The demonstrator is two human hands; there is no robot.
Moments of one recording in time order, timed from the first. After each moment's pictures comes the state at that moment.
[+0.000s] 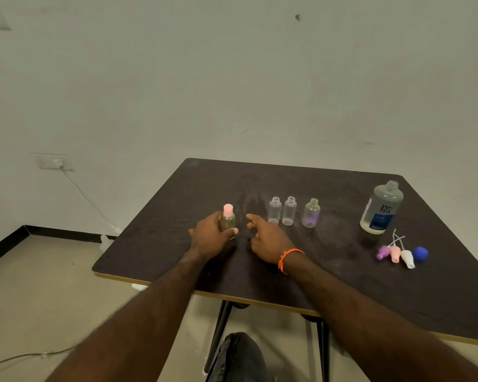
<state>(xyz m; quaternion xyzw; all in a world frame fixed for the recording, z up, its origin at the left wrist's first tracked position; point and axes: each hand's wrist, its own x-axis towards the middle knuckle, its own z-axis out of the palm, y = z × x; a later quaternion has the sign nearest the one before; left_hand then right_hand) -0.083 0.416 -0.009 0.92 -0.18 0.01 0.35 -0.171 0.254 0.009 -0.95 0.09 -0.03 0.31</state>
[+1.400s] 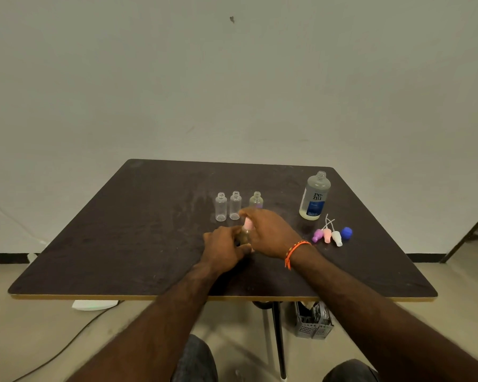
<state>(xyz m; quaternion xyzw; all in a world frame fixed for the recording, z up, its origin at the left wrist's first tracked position) -0.166 0.305 -0.025 0.86 -0.37 -0.03 0.35 -0.262 0.186 0.060 -0.97 0.08 -0.09 0.19</state>
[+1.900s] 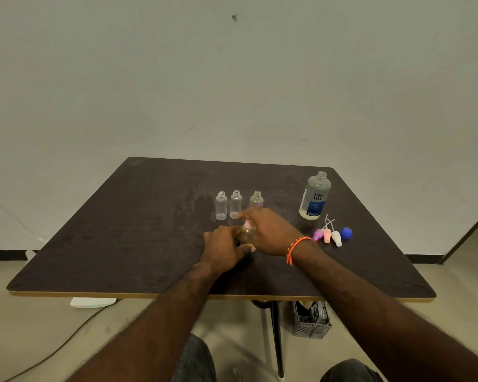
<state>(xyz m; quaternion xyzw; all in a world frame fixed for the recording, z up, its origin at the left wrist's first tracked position) -0.164 0.304 -0.032 0.84 -0.38 -0.05 0.38 -0.260 0.185 0.067 -0.98 0.05 -0.05 0.19</state>
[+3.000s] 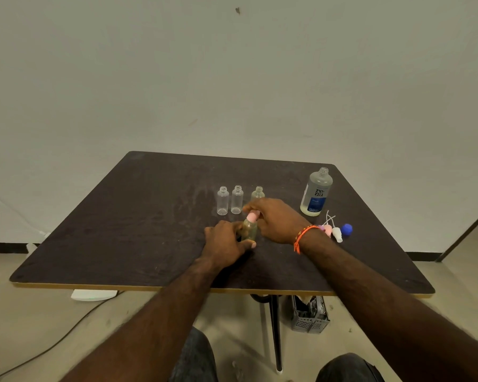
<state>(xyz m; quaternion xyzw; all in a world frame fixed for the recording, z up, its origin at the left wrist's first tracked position) -0.166 0.306 -0.031 0.85 -0.37 -0.05 0.37 -0.263 0.175 0.079 -0.98 0.06 -0.05 0.17</state>
